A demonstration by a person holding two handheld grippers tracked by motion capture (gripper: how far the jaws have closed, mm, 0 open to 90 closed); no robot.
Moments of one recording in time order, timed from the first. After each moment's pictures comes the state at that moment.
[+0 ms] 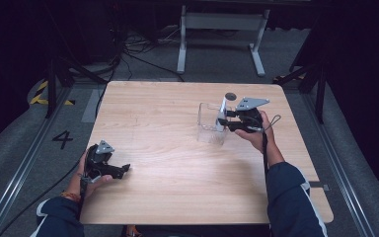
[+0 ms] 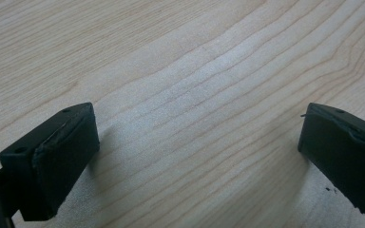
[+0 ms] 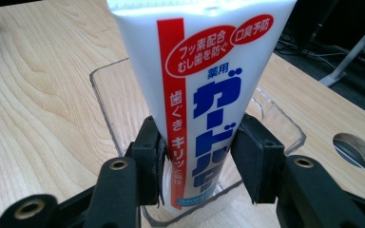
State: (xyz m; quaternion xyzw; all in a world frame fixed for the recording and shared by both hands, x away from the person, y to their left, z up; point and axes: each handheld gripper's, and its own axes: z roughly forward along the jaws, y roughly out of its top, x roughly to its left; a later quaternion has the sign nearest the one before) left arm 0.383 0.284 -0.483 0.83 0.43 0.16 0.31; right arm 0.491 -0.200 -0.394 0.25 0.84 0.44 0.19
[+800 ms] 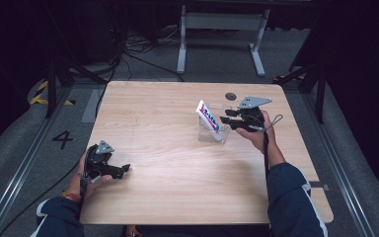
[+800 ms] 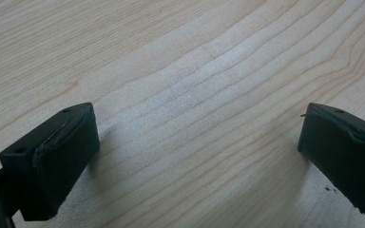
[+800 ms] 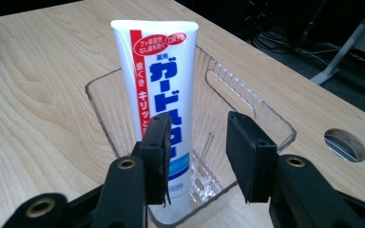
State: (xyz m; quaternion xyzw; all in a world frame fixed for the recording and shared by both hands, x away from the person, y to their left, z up) left arm 0.382 0.283 -0.483 0.83 0.43 0.16 0.31; right arm 0.489 -0.203 -0.390 0.27 0.83 0.45 0.20
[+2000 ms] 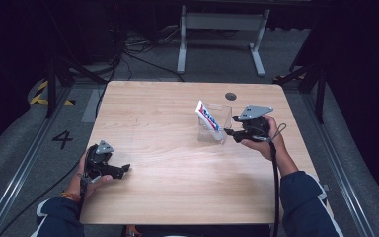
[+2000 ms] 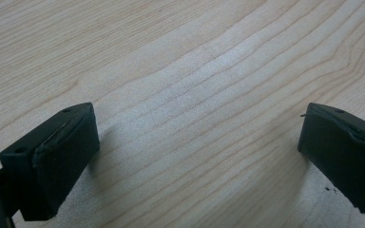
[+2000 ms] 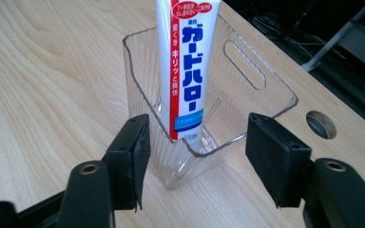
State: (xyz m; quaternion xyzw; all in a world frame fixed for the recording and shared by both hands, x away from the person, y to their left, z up) left arm 0.382 0.283 -0.483 0.83 0.43 0.16 0.31; right arm 0.447 -0.205 -0.376 0.24 0.86 0.37 0.23
